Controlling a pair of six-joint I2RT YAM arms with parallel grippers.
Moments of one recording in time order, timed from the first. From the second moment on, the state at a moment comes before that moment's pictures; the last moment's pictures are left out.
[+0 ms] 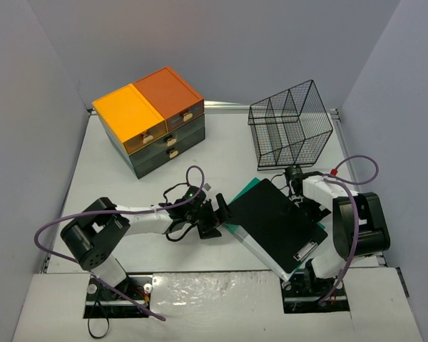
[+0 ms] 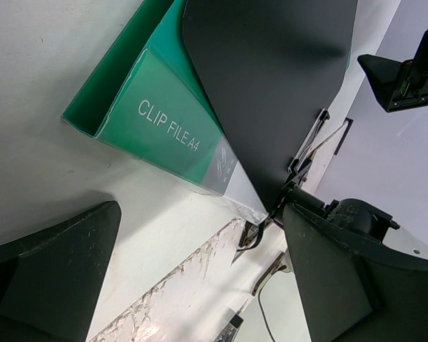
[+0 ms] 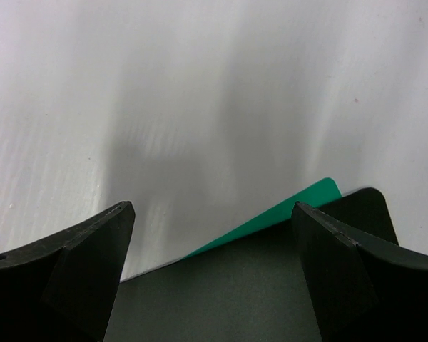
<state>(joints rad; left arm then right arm) -0.83 1.61 0.69 0.19 0.38 -1.24 0.16 1.56 0.76 -0.71 0.74 1.35</state>
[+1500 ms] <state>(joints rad) -0.81 1.61 0.76 0.08 0.39 -1.20 0.48 1.71 0.89 -0.59 0.68 1.32</state>
